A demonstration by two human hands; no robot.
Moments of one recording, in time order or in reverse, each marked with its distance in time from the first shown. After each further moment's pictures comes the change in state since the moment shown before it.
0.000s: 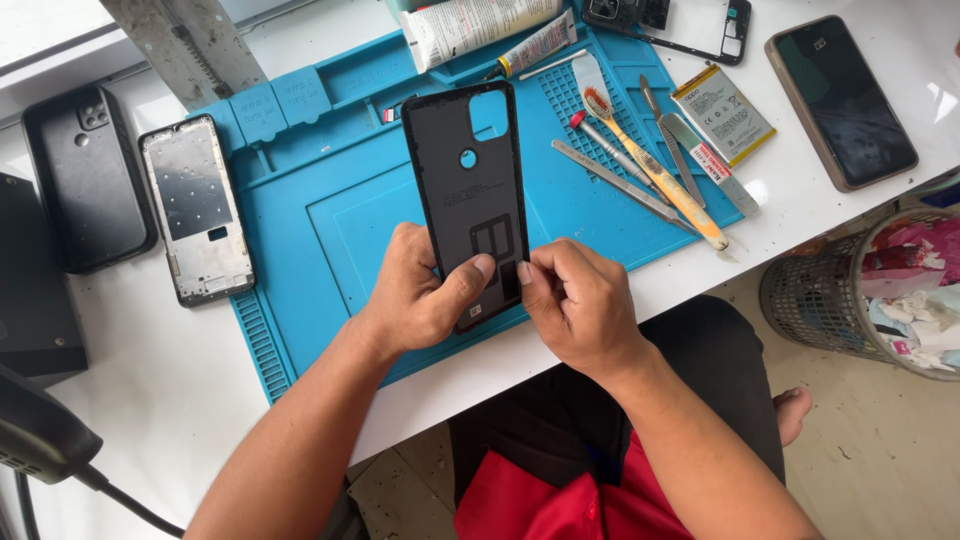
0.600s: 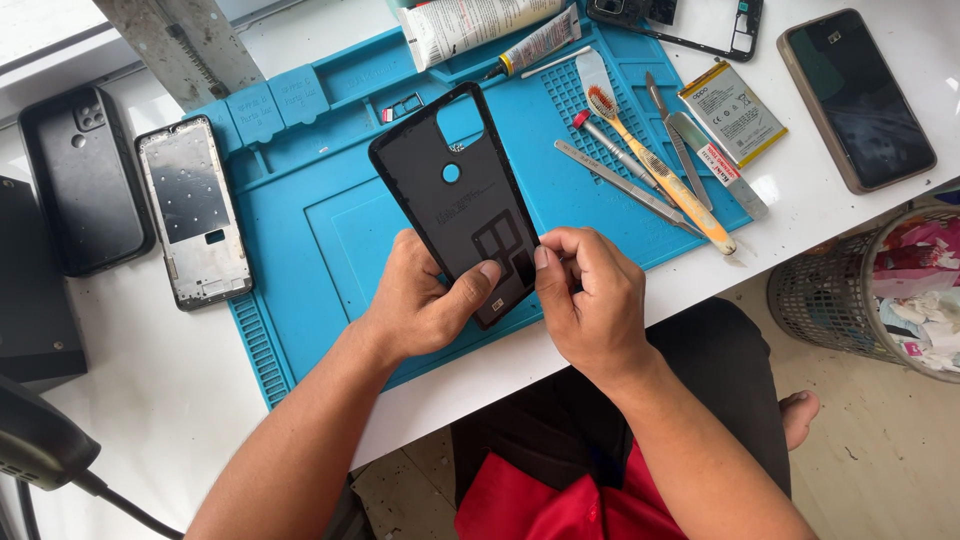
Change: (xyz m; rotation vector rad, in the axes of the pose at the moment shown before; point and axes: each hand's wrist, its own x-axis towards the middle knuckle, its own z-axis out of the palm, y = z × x) left_hand 0.007 0.004 0.003 0.049 -0.011 0.012; right_hand 0.006 -0.005 -0.003 -0.044 0.120 0.053
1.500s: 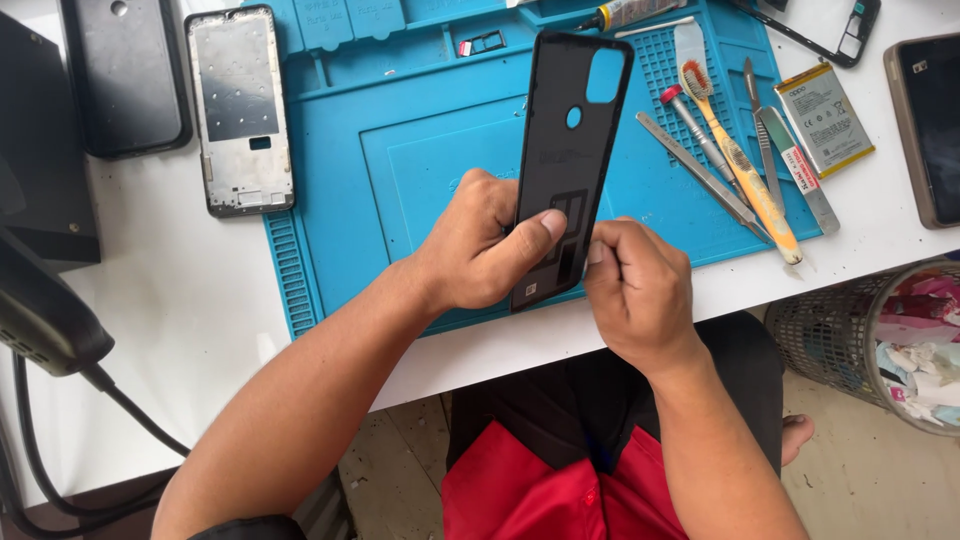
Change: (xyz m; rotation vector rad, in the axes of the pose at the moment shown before) left_hand -0.012 -0.008 -0.007 -0.051 0.013 -0.002; right_hand -0.002 0.006 0.000 0.007 -0.252 -0.116
